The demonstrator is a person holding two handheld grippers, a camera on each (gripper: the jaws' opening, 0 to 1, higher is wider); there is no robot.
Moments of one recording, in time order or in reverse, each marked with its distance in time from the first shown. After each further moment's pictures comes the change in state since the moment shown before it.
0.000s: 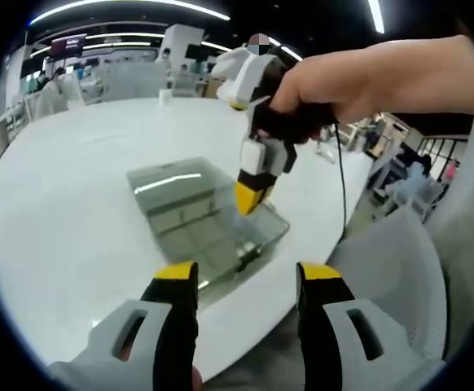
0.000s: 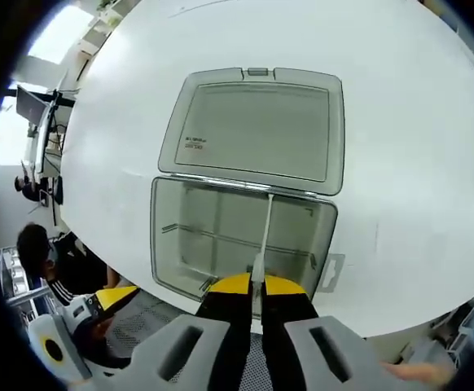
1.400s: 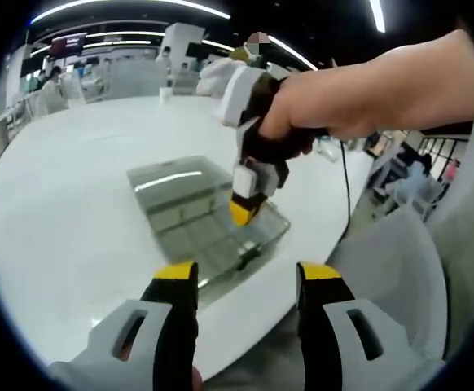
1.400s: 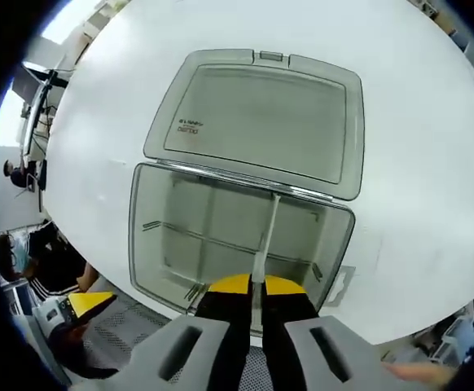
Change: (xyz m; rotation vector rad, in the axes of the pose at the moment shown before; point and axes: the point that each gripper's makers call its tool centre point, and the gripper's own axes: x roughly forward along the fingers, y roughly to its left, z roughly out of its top) left arm 0.000 0.001 -0.001 0.000 0.010 0.002; right arm 0.022 -0.001 -0.002 -0.065 0.002 -0.090
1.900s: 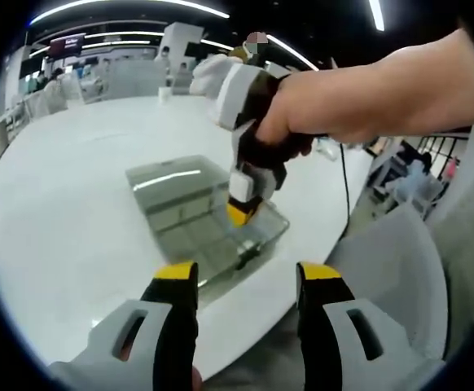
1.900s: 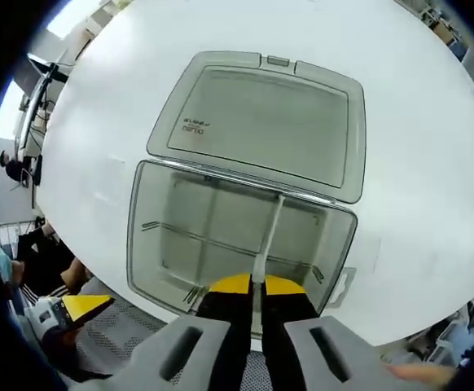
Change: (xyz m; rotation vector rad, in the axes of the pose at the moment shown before) left arm 0.000 -0.002 0.000 0.007 0.003 0.000; right arm 0.000 0.002 0.002 -0.026 -0.035 -0.046
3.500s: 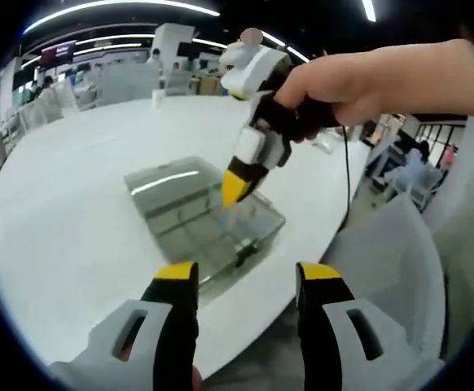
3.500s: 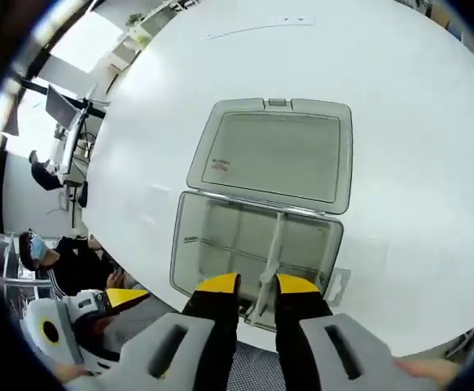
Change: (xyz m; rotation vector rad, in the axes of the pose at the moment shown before) left arm -0.008 -0.004 0.001 0.058 0.027 -0.006; right arm -0.041 -0.003 0.014 0.062 -0.165 0.279
